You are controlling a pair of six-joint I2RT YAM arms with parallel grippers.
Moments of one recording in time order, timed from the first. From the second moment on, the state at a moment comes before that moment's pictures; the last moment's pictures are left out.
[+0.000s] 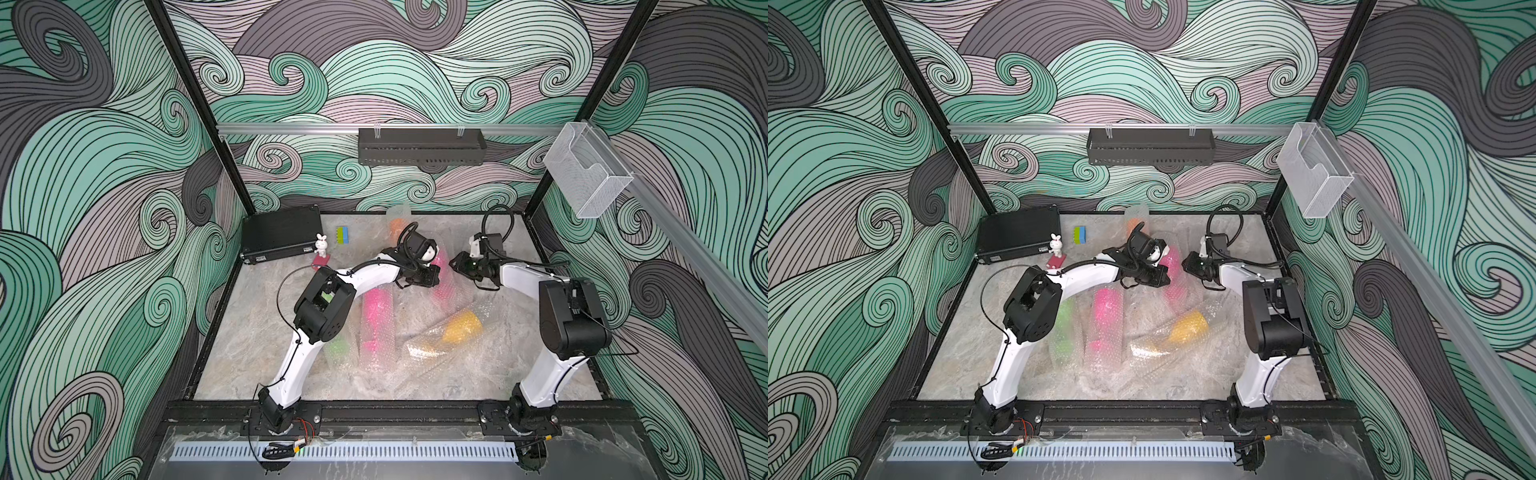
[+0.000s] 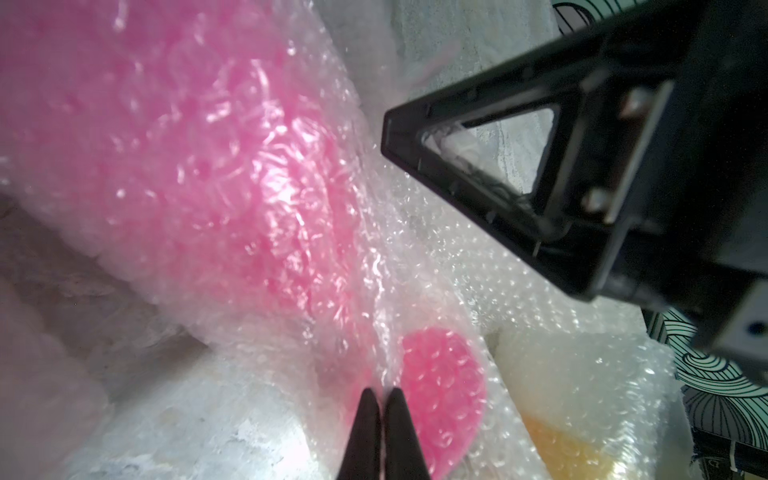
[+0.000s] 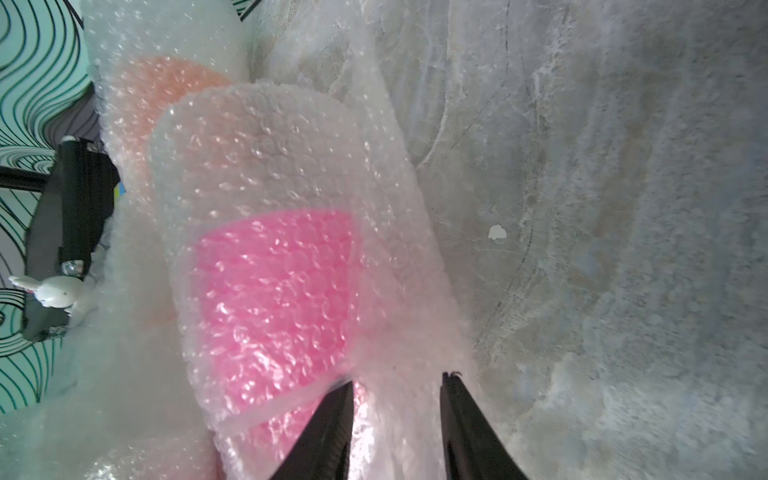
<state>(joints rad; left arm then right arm) -0.75 2.23 1.77 -0.42 0.37 -0.42 0.12 1.79 1.04 -0.11 -0.29 0.49</state>
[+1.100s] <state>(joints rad) -0.72 2.23 1.80 -0.41 0.41 -0.40 0.05 1.73 1.03 -0.20 -0.10 0.39</state>
